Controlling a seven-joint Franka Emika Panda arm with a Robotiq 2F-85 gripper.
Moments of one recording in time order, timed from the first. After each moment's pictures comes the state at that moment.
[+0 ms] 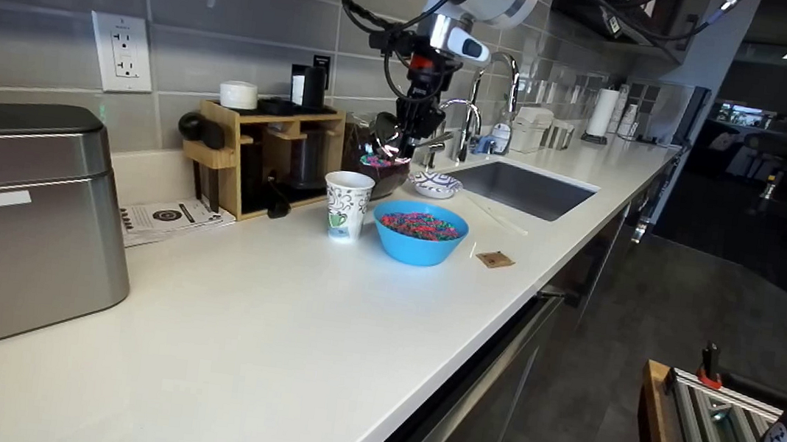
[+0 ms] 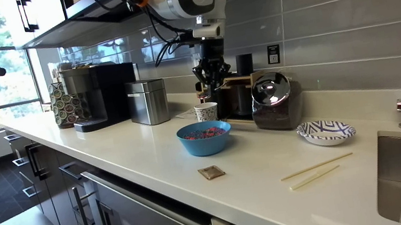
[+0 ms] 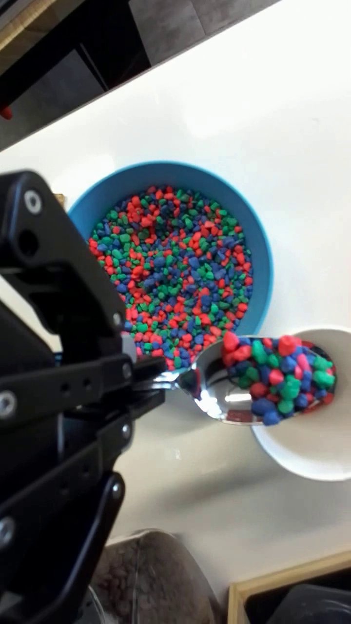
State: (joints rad) arm -0.14 0.24 -0.16 -1.74 0.21 2.02 1.77
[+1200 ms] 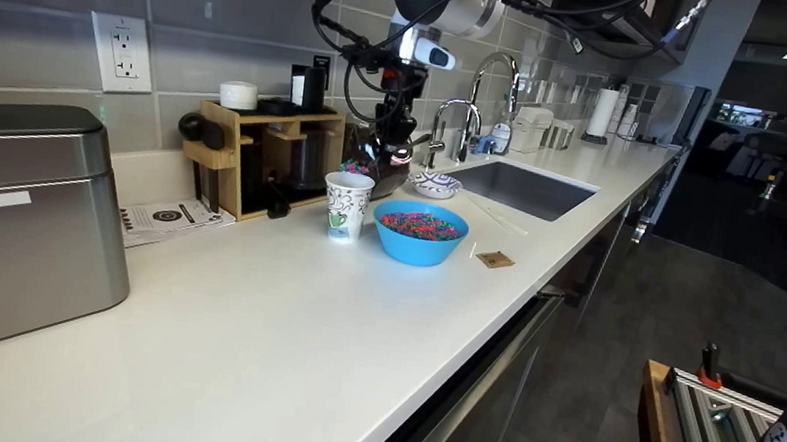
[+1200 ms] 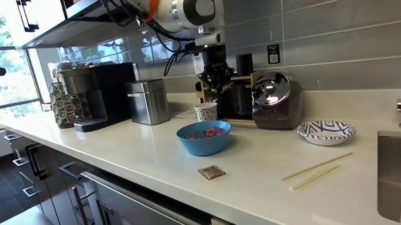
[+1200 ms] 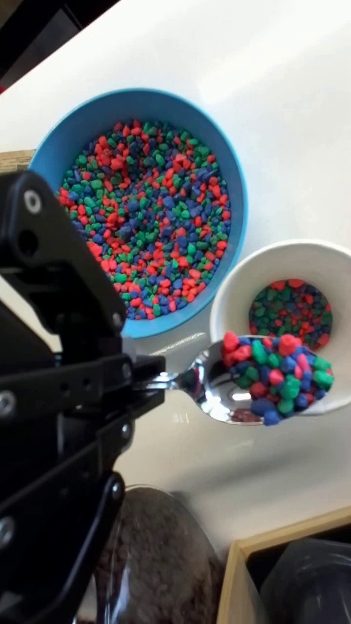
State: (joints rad) arm -0.11 0.36 -0.16 -1.63 0.12 2.06 1.90
